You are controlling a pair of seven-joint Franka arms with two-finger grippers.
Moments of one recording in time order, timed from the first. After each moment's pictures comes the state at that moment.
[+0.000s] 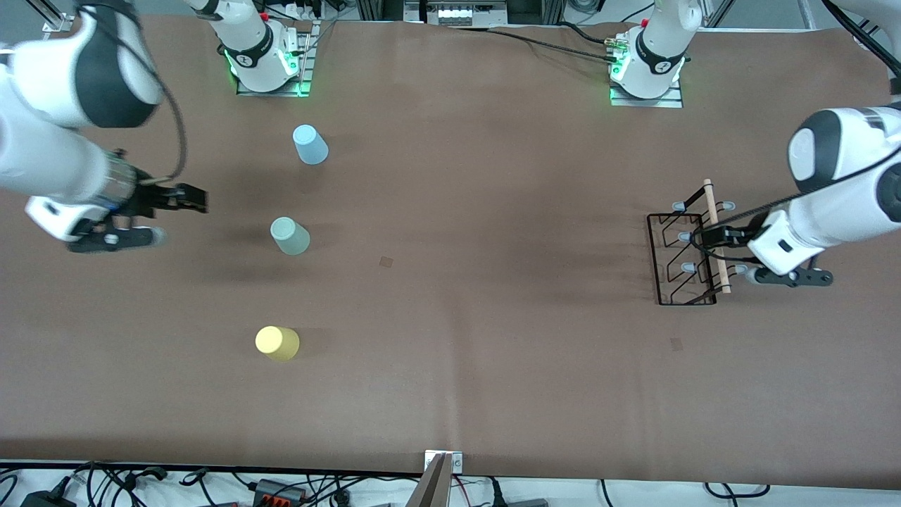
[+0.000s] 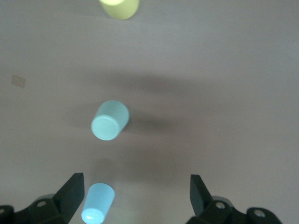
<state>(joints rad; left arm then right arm) 0.07 0.20 -0.04 -1.95 0.00 2.00 0.05 0.15 0.17 0.00 -1.75 -0.01 1.73 0.02</state>
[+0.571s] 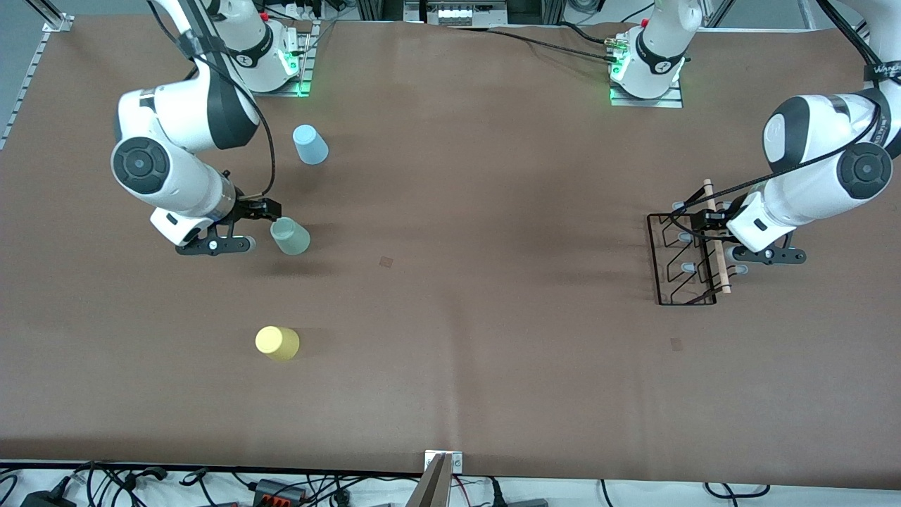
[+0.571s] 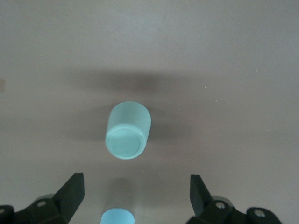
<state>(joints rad) 0.07 0.14 -0.04 -2.09 0.00 2.08 0.05 0.25 0.19 -0.02 -2.03 -0.02 2.03 0.19</state>
